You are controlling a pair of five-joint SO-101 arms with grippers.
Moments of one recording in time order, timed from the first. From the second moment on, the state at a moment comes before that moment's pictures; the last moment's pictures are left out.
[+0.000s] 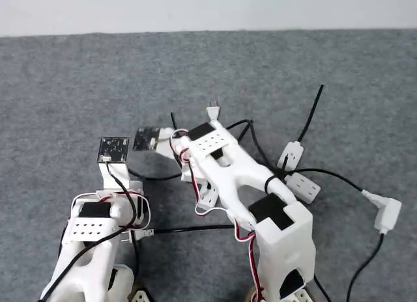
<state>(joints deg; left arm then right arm) -3.2 -42.2 76.3 48.6 4.1 -34.0 23.6 3.4 61.5 44.0</state>
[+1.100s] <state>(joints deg) -4.1 -42.2 76.3 44.3 11.0 -30.8 28.5 -20.0 79.1 -7.5</state>
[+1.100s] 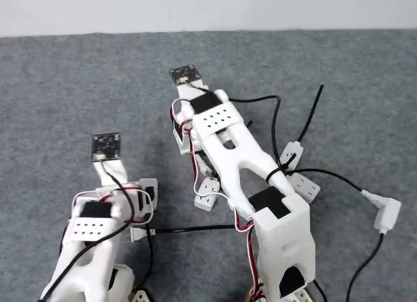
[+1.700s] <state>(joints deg) -8.0 -42.4 76.3 44.3 8.2 -26.6 29.3 -11.9 77.8 -1.5</state>
